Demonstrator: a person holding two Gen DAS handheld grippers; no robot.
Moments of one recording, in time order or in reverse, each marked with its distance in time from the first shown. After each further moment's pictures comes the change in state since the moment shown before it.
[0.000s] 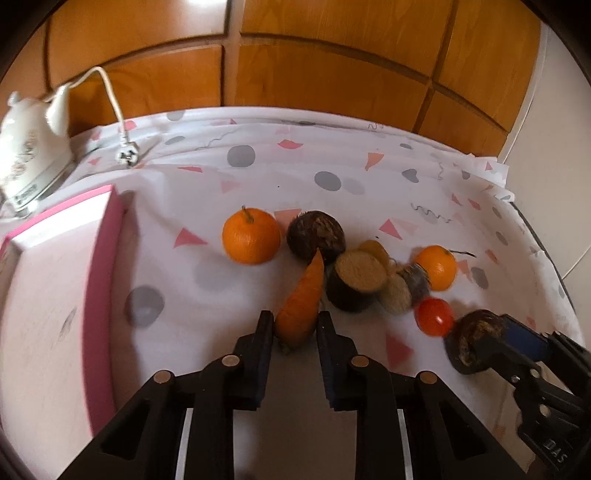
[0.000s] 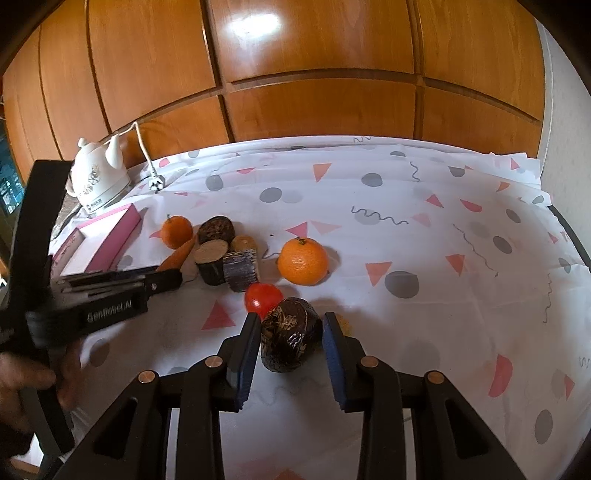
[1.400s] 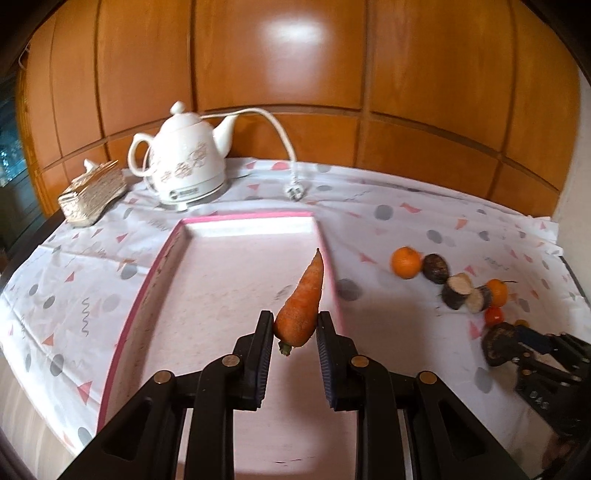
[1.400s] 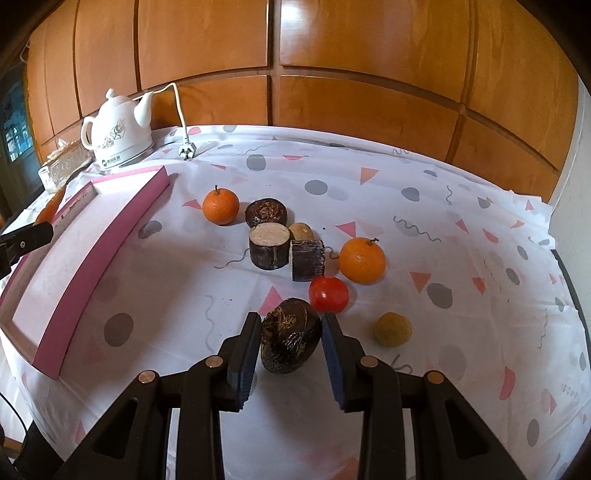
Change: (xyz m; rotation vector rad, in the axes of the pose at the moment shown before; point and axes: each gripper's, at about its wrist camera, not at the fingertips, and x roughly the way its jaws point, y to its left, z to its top) left arm -0.118 0.091 -0.047 -0.154 -0.187 0.306; right arm 0.004 0.063 -0.003 -0.172 0.042 -0.061
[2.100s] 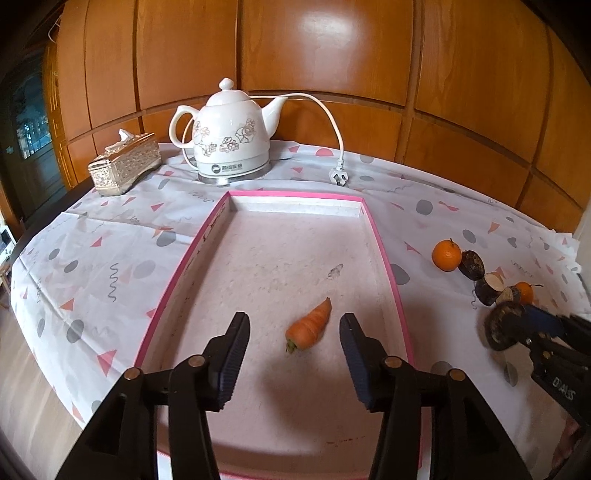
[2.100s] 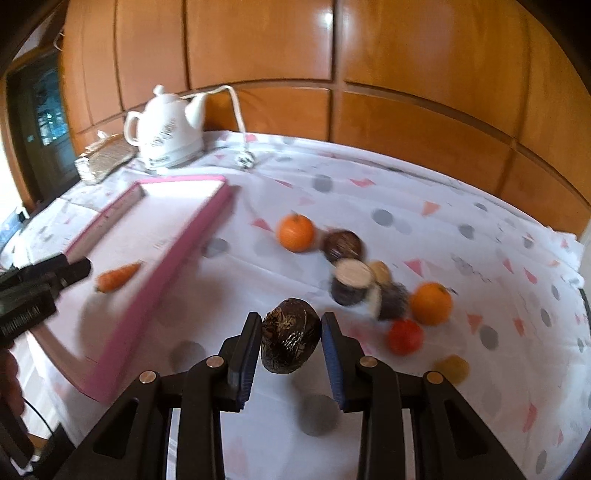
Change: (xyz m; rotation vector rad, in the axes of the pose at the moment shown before) left arm -0.004 0.034 -0.018 -0.091 0.025 0.068; right arm -0.005 0.054 0.028 -0.094 -0.030 0.140
